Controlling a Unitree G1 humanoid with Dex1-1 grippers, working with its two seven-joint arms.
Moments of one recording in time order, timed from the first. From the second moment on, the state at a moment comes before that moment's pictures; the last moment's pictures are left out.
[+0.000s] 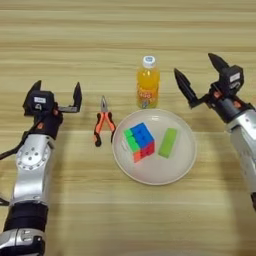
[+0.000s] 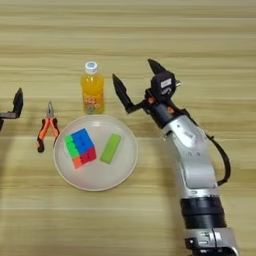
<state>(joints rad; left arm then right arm) -0.19 0.19 0.17 0.36 -0.12 -0.34 -0.15 -0.27 -0.15 0.00 -0.03 0.19 -0.05 0.43</state>
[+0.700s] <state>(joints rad) -0.20 0.17 0.15 0.42 -0.08 -0.47 -0.12 -0.47 -0.01 0.13 0.23 0.08 0.01 0.31</state>
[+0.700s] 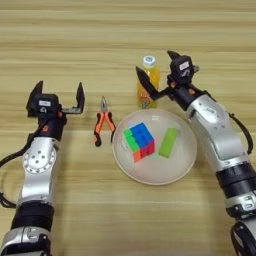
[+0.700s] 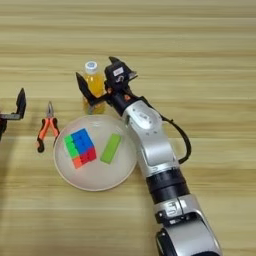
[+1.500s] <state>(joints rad) -0.19 0.17 0.15 0.43 -0.08 -0.49 -0.12 -0.62 0.03 0.11 0.59 0.05 -0.05 0.28</state>
